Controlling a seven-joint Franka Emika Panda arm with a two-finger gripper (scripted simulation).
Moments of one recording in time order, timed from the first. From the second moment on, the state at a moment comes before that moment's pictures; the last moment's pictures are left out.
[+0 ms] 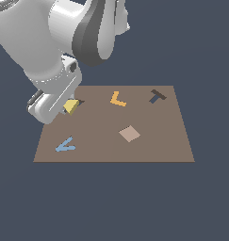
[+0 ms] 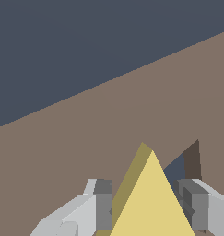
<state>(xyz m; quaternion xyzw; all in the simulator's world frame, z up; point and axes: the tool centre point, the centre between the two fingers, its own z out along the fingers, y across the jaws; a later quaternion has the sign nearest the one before) -0.042 -0.166 0.039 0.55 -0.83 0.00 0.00</state>
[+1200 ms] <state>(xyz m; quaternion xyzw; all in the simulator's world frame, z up) -0.071 -0.155 0.039 0.39 -0.92 0.00 0.00</state>
